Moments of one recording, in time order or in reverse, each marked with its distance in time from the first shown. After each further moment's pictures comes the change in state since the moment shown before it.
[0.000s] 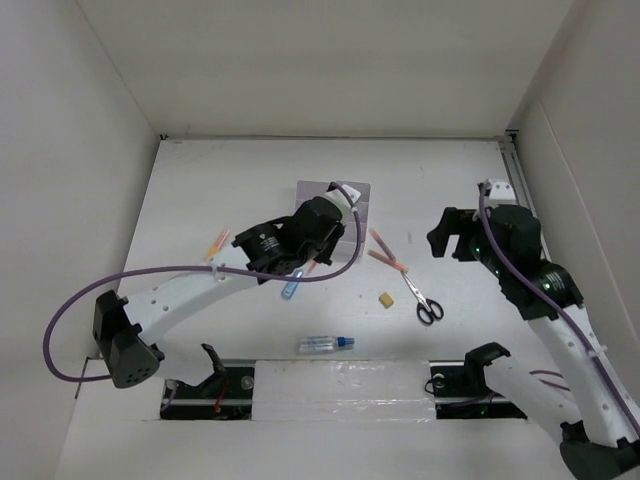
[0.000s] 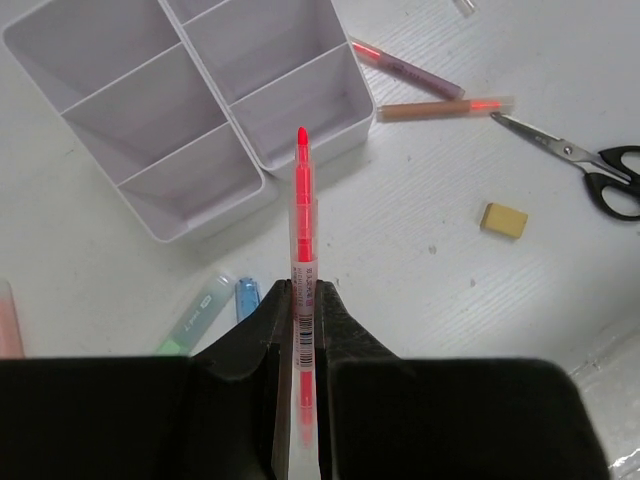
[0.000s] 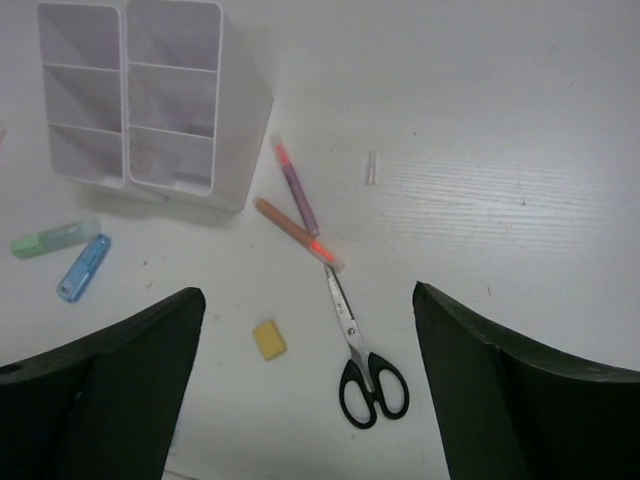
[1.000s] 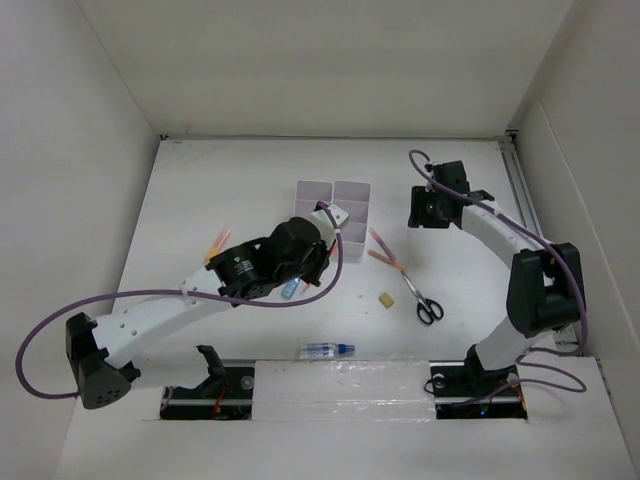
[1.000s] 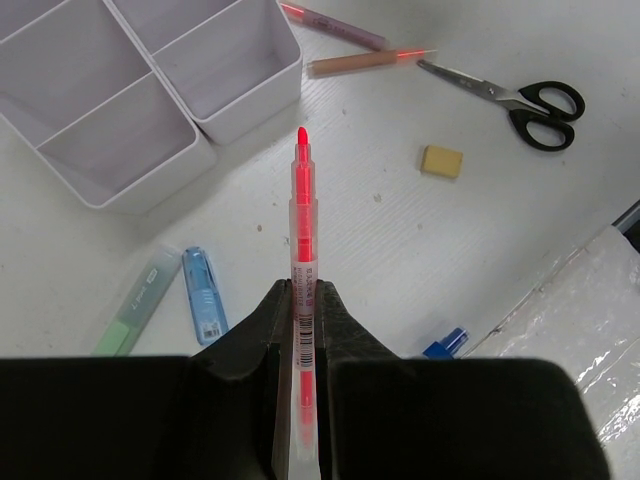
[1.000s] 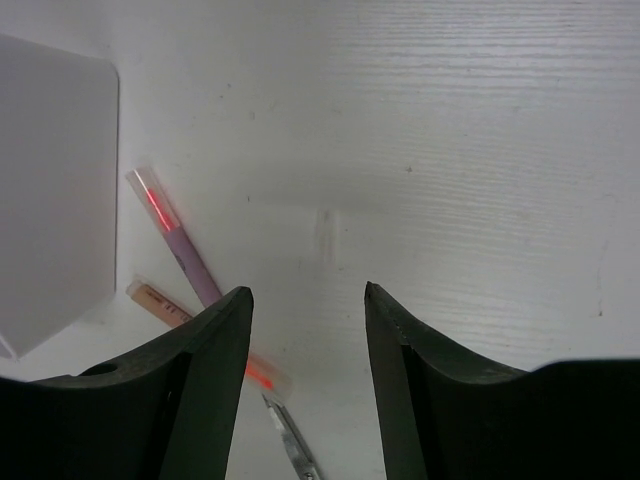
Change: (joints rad) left arm -0.037 -0.200 -0.187 0.043 0.121 -0.022; right arm -0.153 0.876 0.126 0.295 -0.146 -0.075
